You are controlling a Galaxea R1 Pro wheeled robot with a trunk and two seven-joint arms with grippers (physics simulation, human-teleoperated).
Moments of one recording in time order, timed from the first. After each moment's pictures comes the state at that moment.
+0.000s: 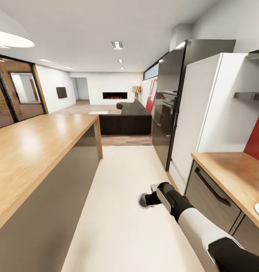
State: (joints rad) left arm -0.14 0.11 0.15 -0.34 -0.01 -0.34 -0.15; right arm -0.86 0.09 0.27 -0.52 -0.22 0.81 0.01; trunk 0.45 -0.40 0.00
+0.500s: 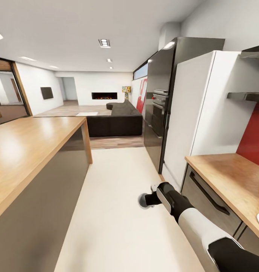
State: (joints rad) left arm -0.14 0.11 0.16 -0.34 -0.01 -0.34 -0.15; right arm -0.86 0.09 0.27 -0.52 -0.22 0.81 0.01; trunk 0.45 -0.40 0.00
